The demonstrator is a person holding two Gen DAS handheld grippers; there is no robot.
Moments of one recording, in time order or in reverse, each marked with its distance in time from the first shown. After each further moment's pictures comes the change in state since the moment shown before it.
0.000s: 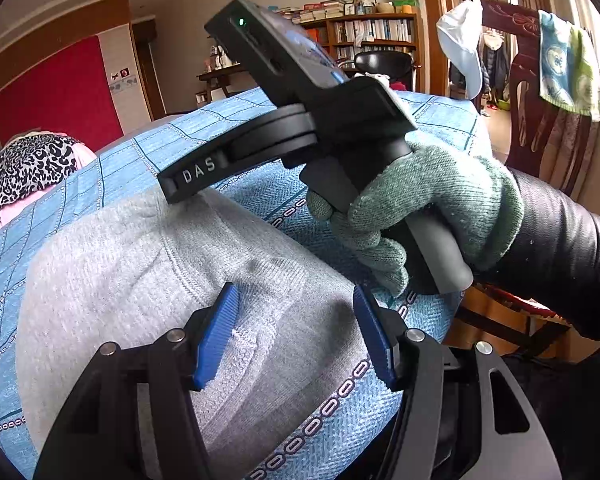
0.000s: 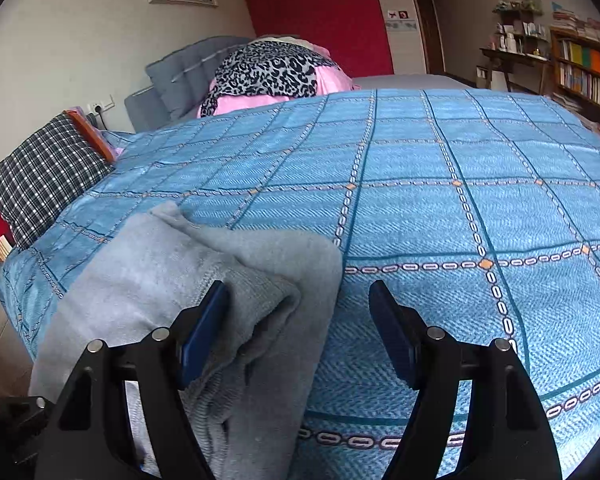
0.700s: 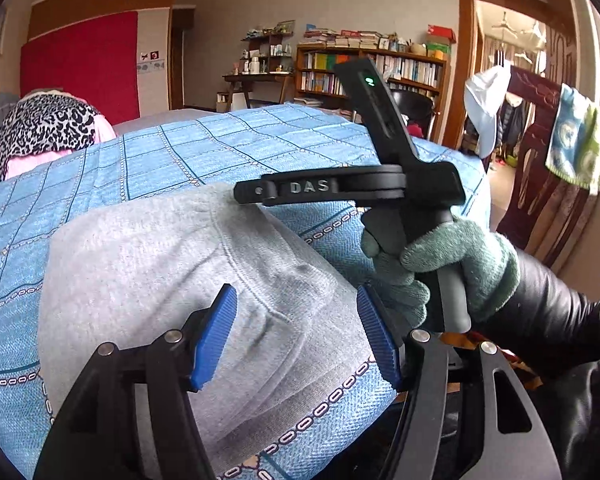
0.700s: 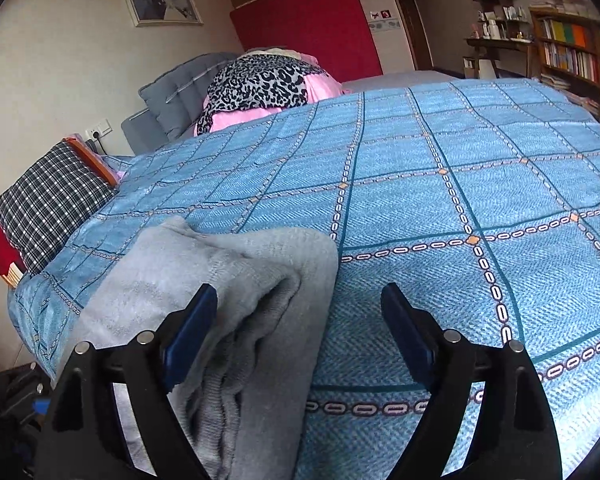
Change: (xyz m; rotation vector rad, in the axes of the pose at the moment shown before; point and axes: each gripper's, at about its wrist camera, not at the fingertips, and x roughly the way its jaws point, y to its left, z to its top) left arm -0.052 0.051 0.007 -0.222 -0.077 -0.044; right arm -0.036 -0.003 -0.013 0.070 -0.067 0.033
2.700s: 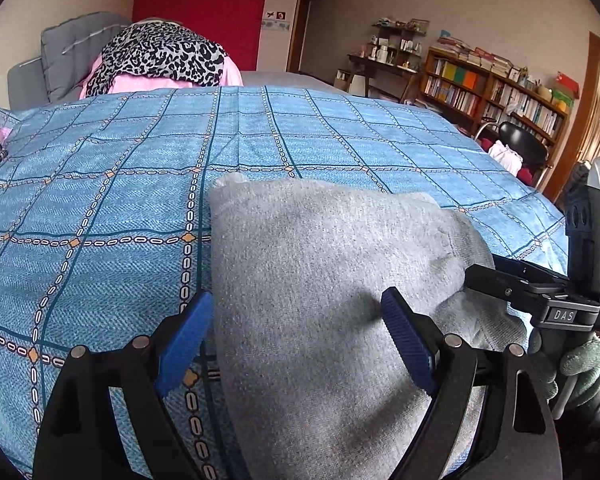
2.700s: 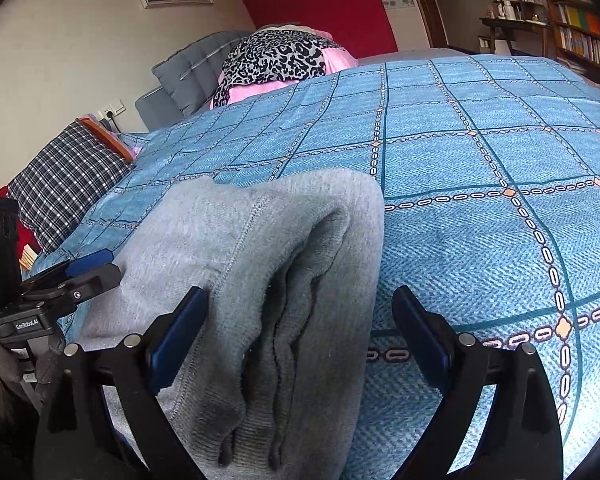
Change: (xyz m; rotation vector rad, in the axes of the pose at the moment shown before) left arm -0.010 0.137 0.004 -0.312 0.085 0.301; right arm 0.013 0.020 -0.025 0.018 0.111 0.055
